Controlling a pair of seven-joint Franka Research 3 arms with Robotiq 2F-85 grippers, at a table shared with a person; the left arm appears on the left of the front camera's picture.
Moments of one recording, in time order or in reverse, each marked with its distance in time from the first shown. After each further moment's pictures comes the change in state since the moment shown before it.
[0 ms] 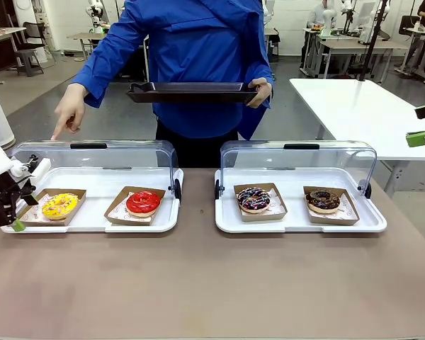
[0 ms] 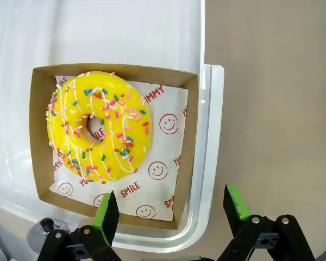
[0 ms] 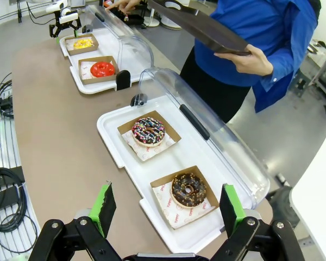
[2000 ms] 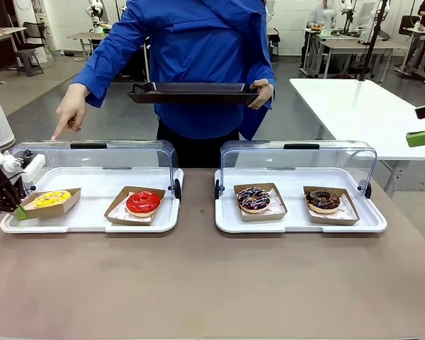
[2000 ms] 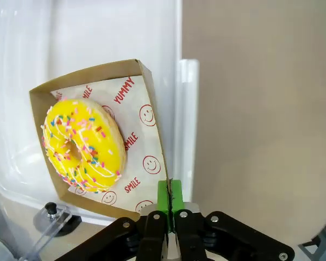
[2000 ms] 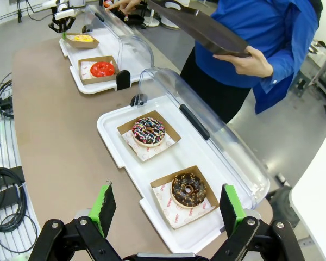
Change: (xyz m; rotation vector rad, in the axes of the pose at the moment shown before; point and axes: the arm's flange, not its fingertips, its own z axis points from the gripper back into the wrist) left arm 0.005 -0.018 0.037 -0.005 0.023 -0.046; right arm 0.000 0.000 0.000 0.000 0.000 0.000
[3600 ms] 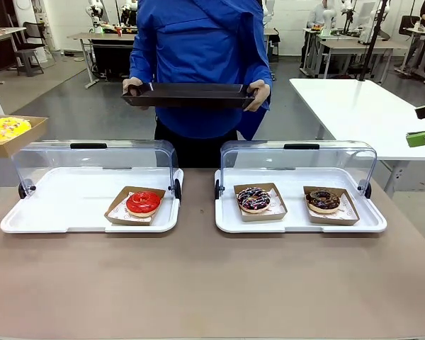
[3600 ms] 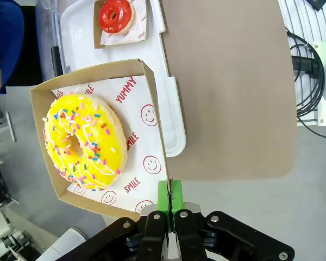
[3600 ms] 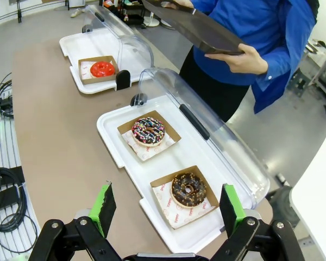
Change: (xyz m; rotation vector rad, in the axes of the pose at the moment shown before) left arm 0.039 -0.117 0.224 0.279 0.050 -0.213; right arm 0.000 0.000 0.000 0.000 0.000 0.000
